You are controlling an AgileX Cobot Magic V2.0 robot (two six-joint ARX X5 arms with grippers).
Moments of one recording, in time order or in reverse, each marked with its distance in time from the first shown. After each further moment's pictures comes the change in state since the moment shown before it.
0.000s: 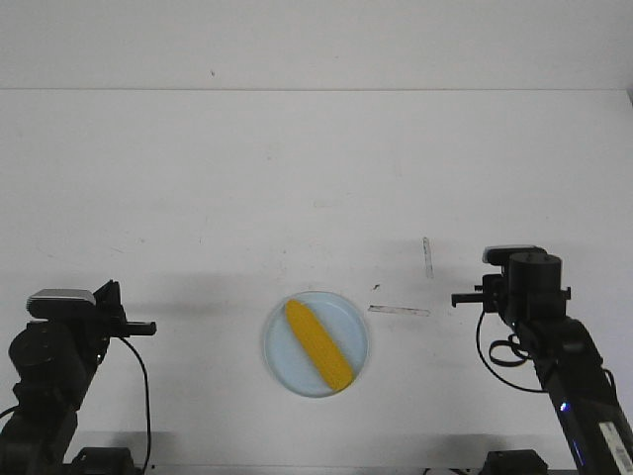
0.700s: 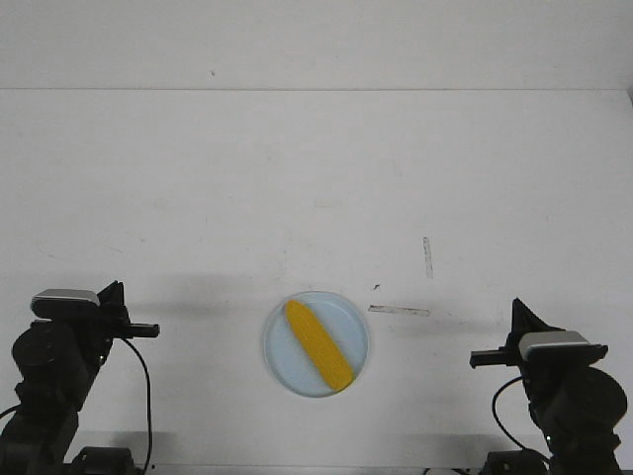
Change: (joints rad) left arm -0.026 0.000 0.000 -0.005 0.000 0.000; right arm -0.005 -0.700 -0.206 0.053 -0.113 -0.024
